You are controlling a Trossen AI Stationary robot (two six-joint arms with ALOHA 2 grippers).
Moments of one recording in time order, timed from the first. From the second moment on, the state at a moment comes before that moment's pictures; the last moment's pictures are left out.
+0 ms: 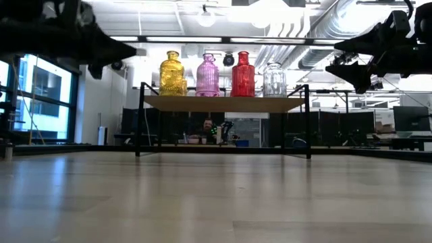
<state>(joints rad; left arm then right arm) -0.03 0.58 0.11 0.49 -0.33 -0.15 -0.68 0.00 0.01 0.15 -0.47 0.44</state>
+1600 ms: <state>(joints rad) -0.03 0.26 0.01 0.30 -0.27 -0.18 -0.59 0.00 0.01 0.07 -0.47 0.34</state>
